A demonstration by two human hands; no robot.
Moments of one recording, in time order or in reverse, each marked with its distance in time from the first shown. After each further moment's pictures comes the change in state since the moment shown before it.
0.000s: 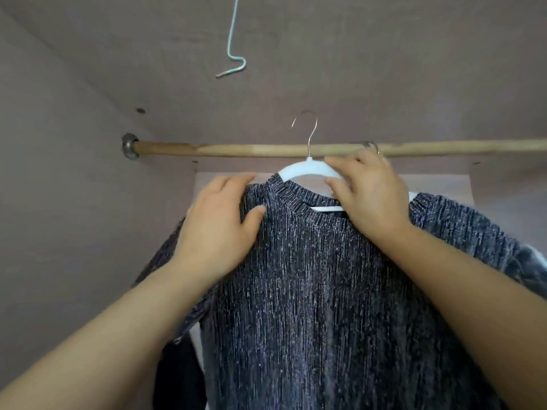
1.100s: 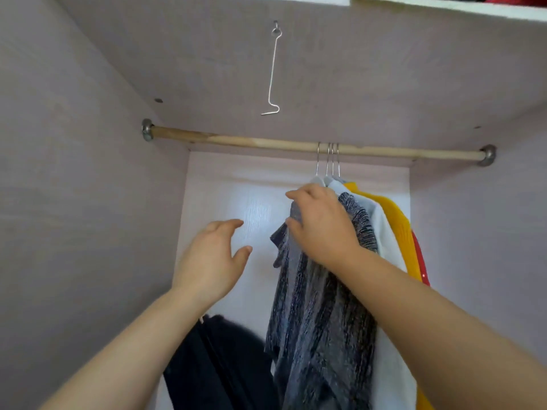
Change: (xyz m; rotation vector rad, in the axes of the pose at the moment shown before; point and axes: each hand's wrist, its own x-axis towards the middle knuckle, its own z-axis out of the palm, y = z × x) left_hand -0.094 0.004 -0.068 -0.124 -0.305 -0.181; right_hand -0.064 -0.114 -0.085 -0.063 -0.450 0.076
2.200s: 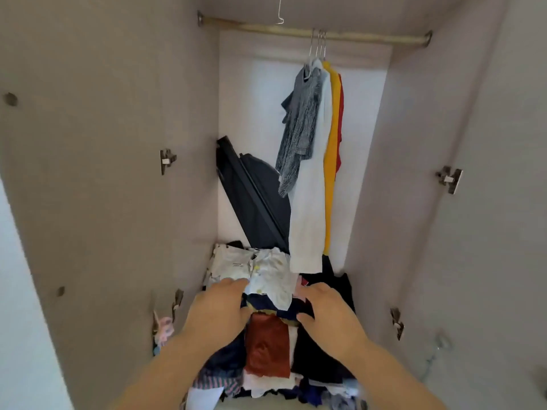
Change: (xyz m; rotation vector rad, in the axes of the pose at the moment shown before) left_hand -0.488 0.135 -0.232 0.220 -0.780 -0.187; right_hand -0.503 -0.192 -0.251 0.300 -0.805 0.272
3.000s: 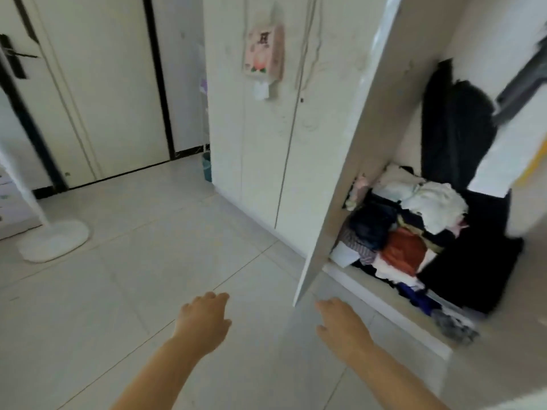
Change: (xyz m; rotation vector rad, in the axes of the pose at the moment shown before) left_hand -0.623 -0.010 -0.016 0.108 -0.274 -0.863; right_hand -0.409 -0.210 0.120 -0.068 -0.595 -0.390
